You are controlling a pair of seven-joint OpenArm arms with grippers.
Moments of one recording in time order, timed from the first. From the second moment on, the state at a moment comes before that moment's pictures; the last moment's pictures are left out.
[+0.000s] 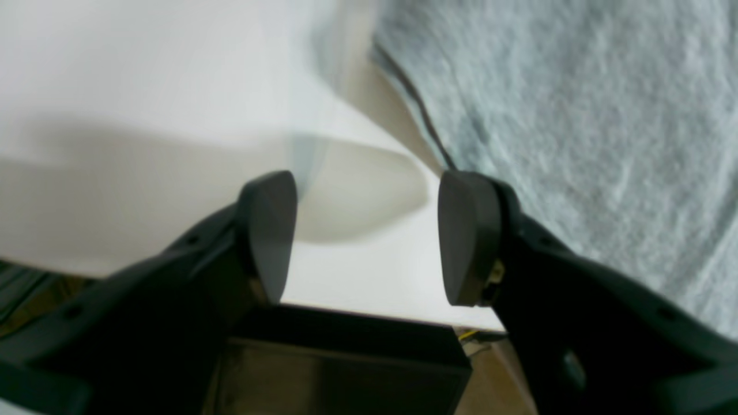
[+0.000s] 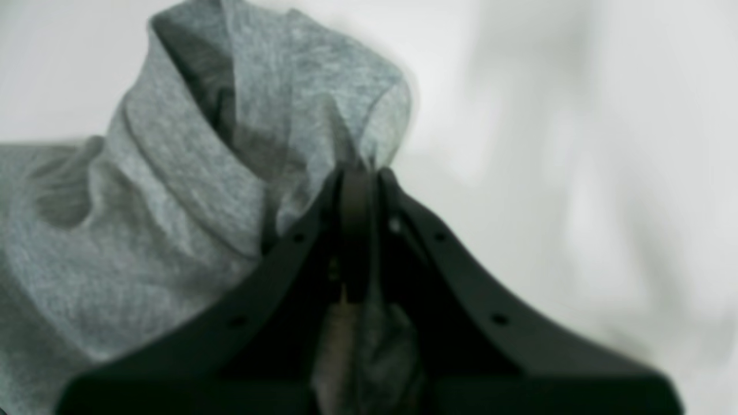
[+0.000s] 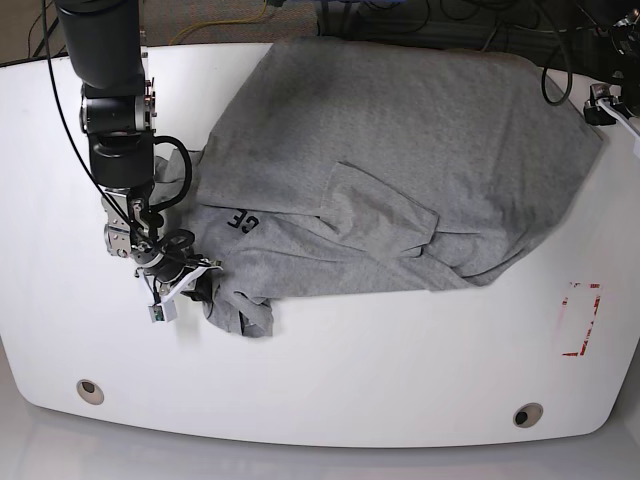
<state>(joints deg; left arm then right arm) 10.3 -22.7 -51.7 78.0 -27.1 -41.8 69.9 32.7 17.0 -5.4 26.0 20.5 31.4 -10.2</state>
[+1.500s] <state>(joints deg) 4.3 -19.5 -42.9 81.2 -31.5 -41.8 71.2 31.3 17.7 -5.3 32.5 20.3 31.5 -16.8</state>
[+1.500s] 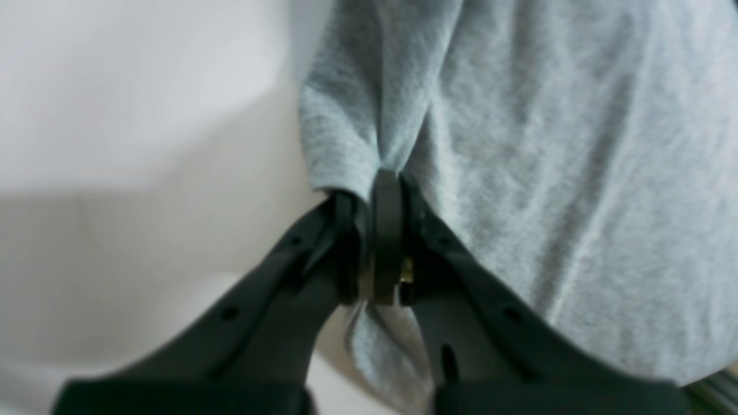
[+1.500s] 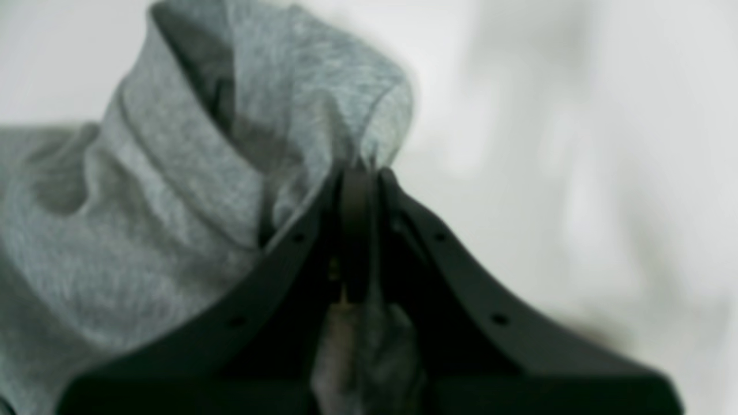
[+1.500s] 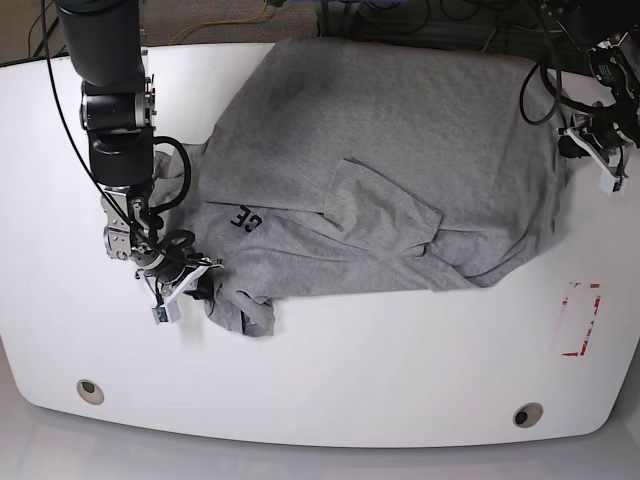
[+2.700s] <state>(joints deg) -52.5 -22.3 -32.6 94.0 -31.6 -41.9 84.2 56.1 28.0 -0.5 57.4 20.1 32.0 -41.5</state>
